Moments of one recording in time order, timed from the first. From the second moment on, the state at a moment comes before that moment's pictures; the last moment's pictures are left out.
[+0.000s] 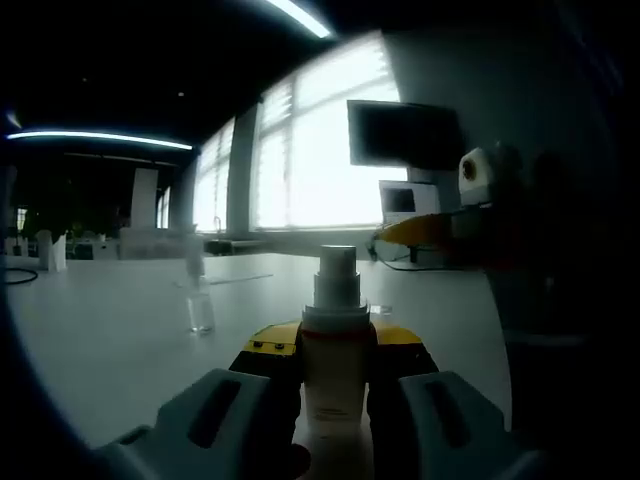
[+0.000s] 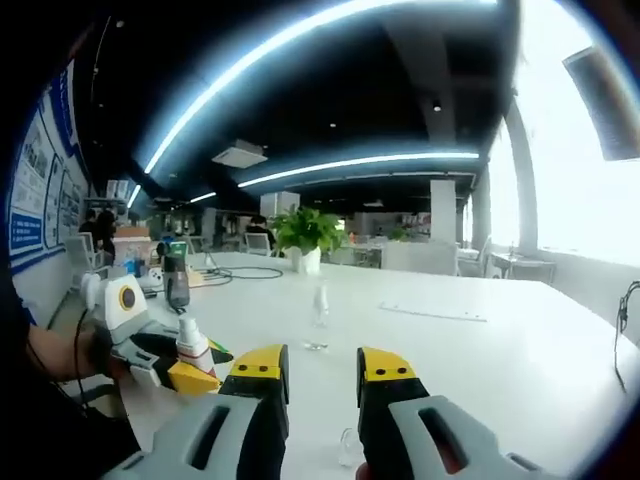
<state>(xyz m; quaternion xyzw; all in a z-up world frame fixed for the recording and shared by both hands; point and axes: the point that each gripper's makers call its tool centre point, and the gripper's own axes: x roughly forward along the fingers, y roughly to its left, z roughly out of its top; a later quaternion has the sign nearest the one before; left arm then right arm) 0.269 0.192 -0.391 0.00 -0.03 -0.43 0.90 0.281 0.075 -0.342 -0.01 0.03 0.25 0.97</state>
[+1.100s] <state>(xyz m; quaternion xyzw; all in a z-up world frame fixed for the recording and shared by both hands) 0.269 0.192 -0.391 0.00 -0.03 -0.43 0.90 0.292 0.048 -0.420 -0.01 0.11 0.17 0.98</state>
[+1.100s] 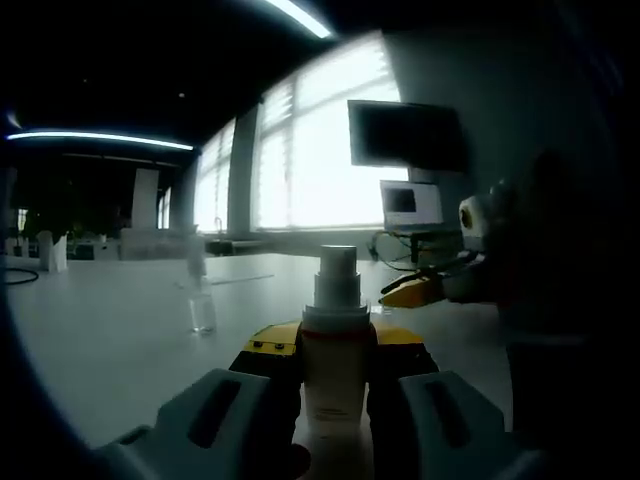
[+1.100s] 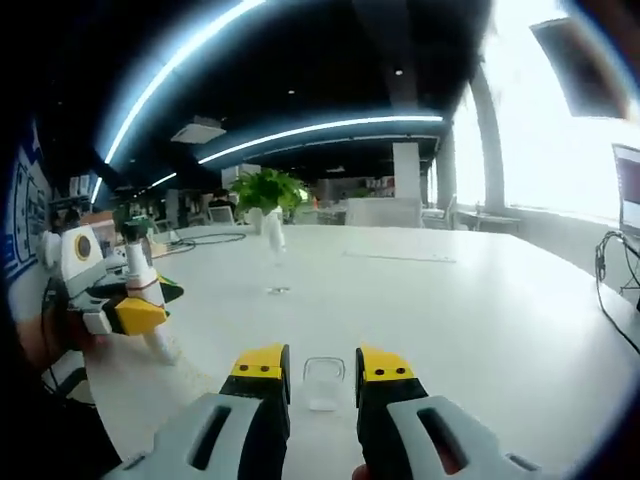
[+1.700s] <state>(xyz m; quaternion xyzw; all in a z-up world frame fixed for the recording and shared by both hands) 0.270 0.193 -0.390 0.00 -0.03 -0.43 0.90 0.292 0.051 -0.444 -0.02 0.13 0.17 0.98</state>
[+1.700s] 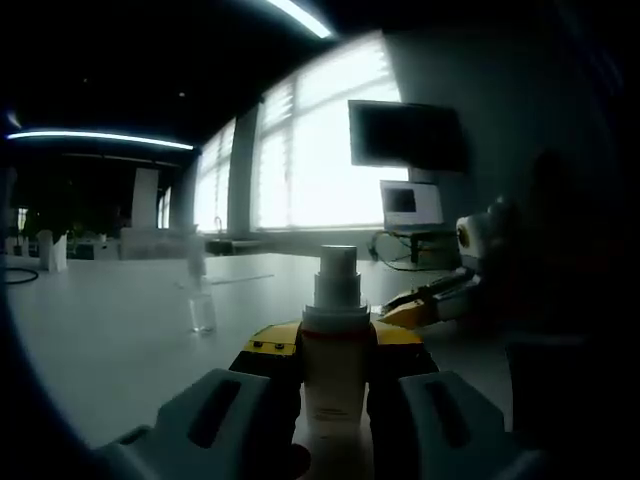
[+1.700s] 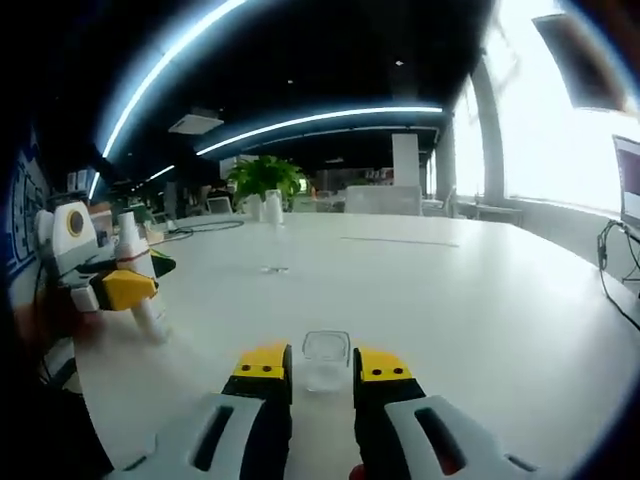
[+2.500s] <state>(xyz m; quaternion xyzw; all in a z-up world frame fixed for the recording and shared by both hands) 0.270 0.192 -0.391 0.00 -0.03 -0.43 0.90 0.293 0.050 -0.434 -0.02 0.10 0.17 0.98</state>
